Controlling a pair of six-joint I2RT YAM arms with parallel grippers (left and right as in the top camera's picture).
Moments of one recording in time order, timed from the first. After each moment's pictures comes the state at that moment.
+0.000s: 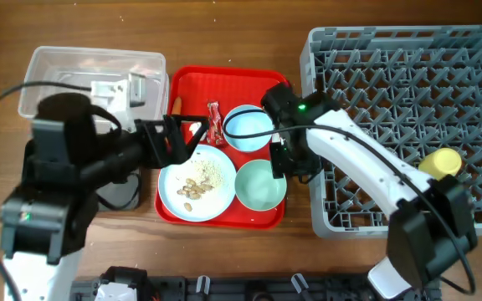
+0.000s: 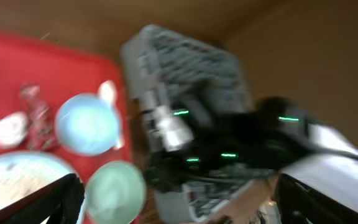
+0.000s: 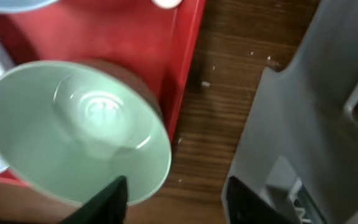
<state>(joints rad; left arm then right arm) -0.15 0.99 1.26 -0.87 0.63 -0.49 0.57 1.77 1.32 -1.19 -0.07 0.44</state>
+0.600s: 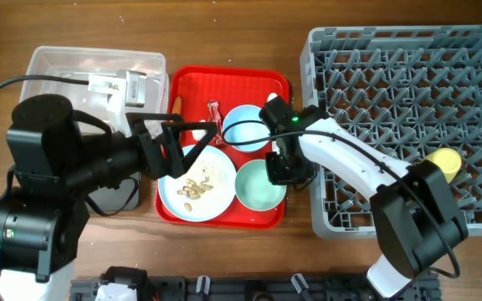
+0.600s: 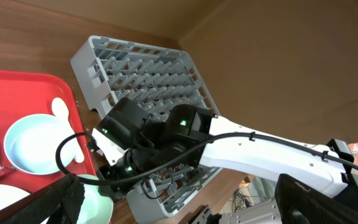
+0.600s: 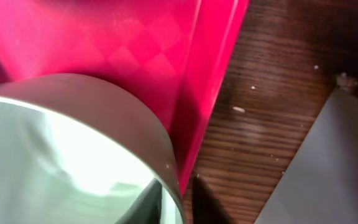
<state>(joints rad) -0.15 0.97 1.33 -0.83 0.79 -0.47 0.57 1.82 1.17 -0.99 -0.14 0.45</state>
